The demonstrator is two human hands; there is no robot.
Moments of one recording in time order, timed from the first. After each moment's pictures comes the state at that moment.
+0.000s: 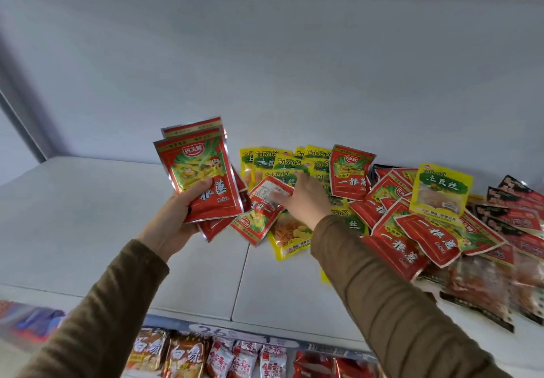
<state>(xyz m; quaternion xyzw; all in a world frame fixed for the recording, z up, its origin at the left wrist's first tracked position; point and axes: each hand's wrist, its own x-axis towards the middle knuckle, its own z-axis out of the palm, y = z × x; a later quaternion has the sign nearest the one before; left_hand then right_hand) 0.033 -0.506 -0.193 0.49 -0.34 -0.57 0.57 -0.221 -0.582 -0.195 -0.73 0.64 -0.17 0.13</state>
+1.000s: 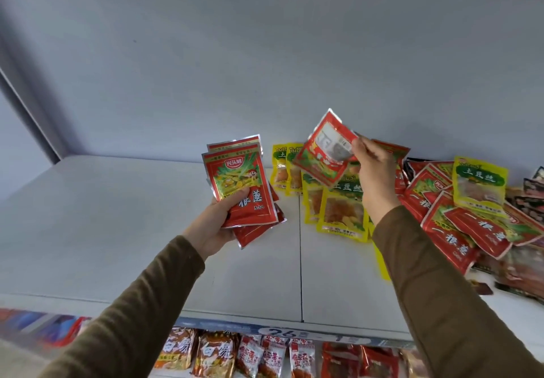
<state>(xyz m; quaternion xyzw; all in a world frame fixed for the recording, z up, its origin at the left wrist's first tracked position) 0.093 -0.537 -0.230 0.48 -0.29 -0.68 0.48 -0.203 -0.582 -0.159 -0.47 0.50 -0.65 0.33</state>
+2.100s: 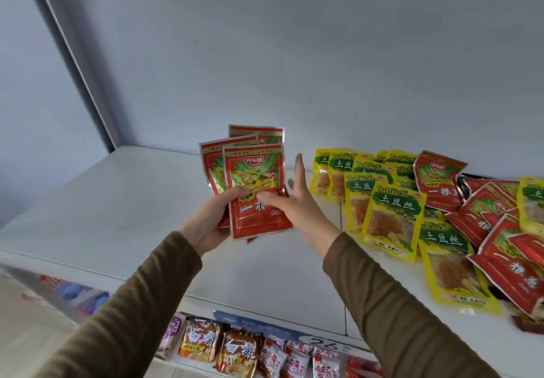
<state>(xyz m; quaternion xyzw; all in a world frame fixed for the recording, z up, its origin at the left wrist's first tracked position) 0.169 -0.512 -0.211 0.48 -0.31 -0.64 0.51 -0.015 -0.546 -0.196 -0.60 0.44 -0.39 0.54</state>
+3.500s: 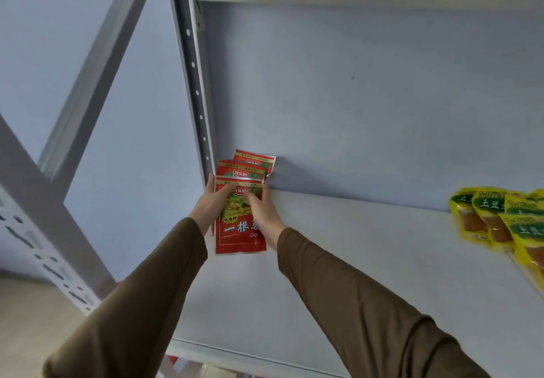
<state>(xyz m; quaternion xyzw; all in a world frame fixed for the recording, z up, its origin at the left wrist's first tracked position) 0.562 -0.639 -0.218 0.63 -0.42 -0.46 0.46 0.425 -0.650 -0.234 -0.53 0.46 -0.42 0.58</state>
